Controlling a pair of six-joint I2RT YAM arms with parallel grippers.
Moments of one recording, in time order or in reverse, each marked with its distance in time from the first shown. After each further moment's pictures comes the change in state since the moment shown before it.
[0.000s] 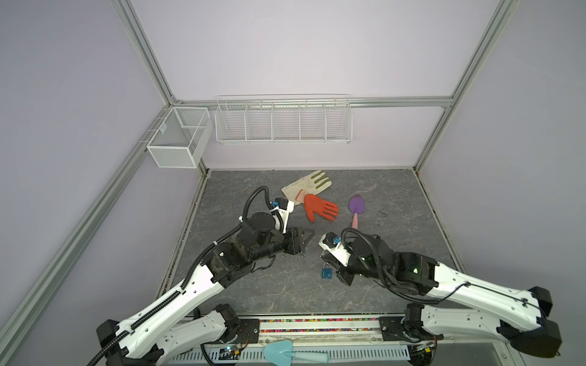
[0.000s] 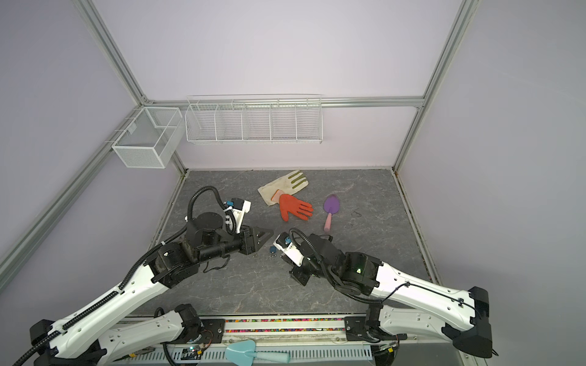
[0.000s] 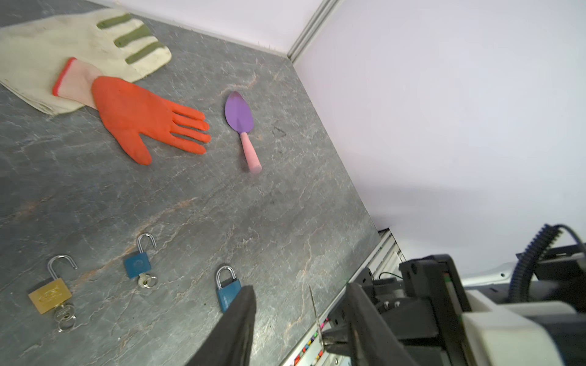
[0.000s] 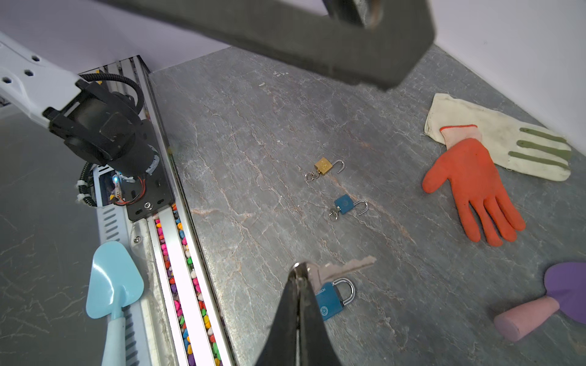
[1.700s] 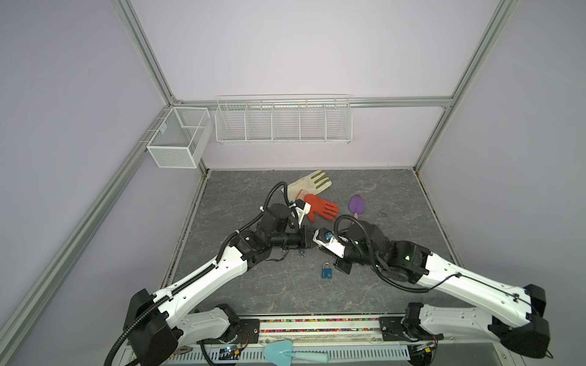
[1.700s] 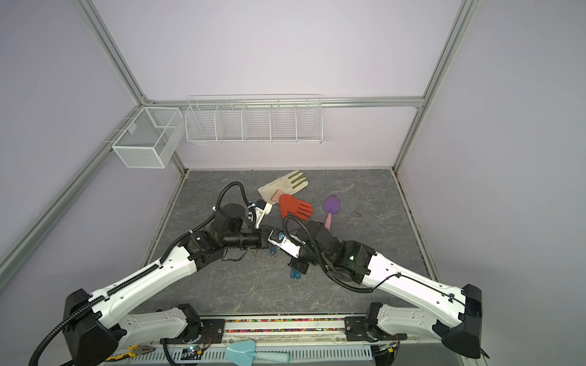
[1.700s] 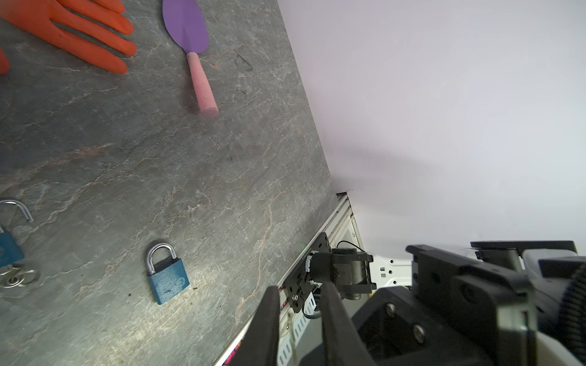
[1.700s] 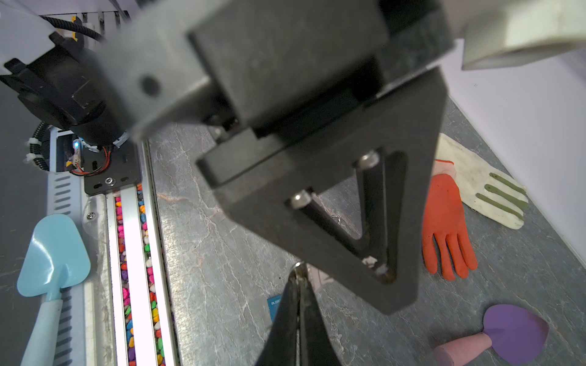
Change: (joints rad) left arm 0.071 0.221 -0.034 0.172 0.312 -0.158; right arm -0.086 0.092 0.079 -0.018 -0.069 -0.239
